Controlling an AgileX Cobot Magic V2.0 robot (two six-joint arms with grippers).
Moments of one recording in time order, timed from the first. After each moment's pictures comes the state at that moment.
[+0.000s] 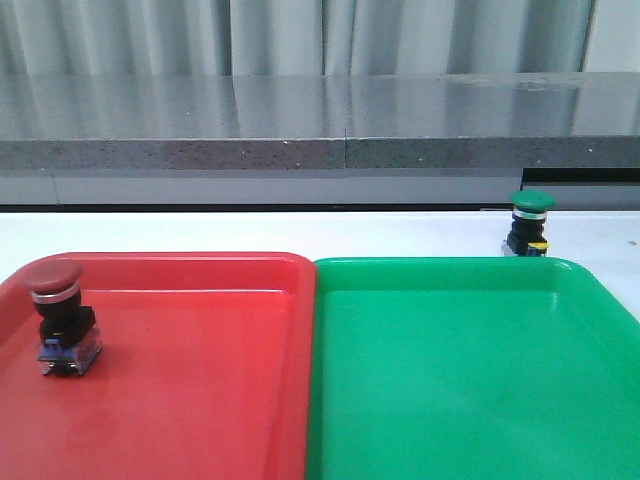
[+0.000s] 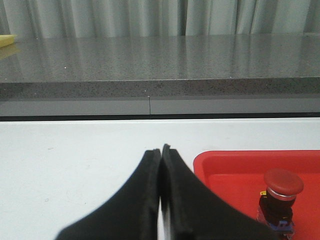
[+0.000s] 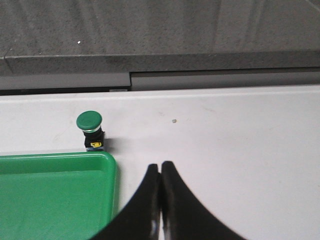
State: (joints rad) left arm 0.01 0.00 0.00 -0.06 0.14 0.00; right arm -0.03 0.57 -0.52 -0.07 0.41 0.11
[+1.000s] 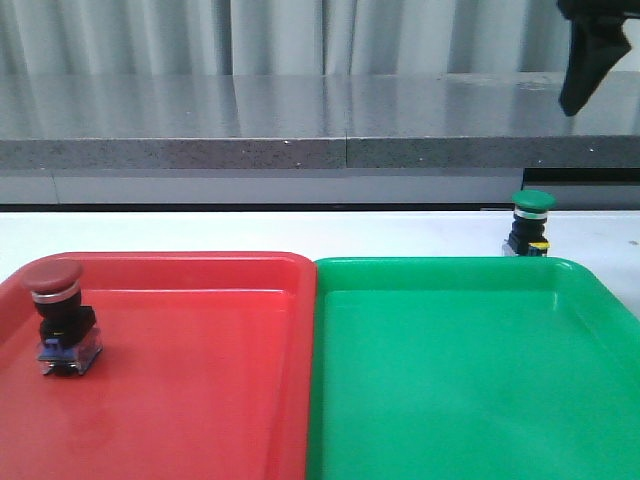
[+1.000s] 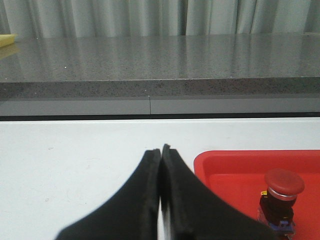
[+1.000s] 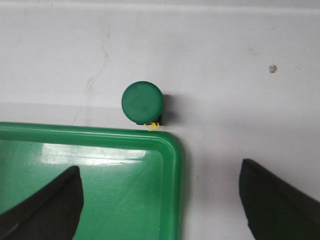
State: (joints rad) left arm 0.01 0.00 0.00 -0.06 0.14 0.00; right arm 0.12 1.57 -1.30 0.05 0.83 0.10
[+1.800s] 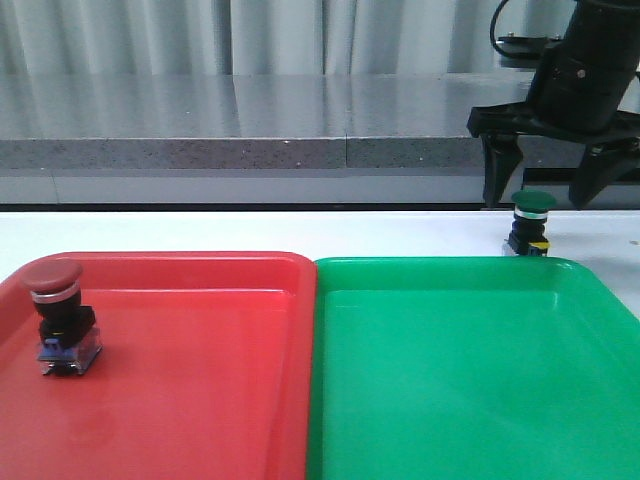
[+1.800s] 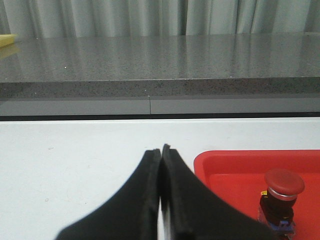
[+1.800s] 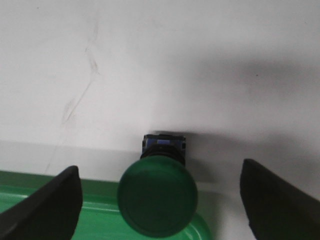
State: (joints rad) left arm 0.01 0.00 0.00 -0.06 0.14 0.00; right arm 0.14 1.96 -1.52 0.06 0.82 0.11
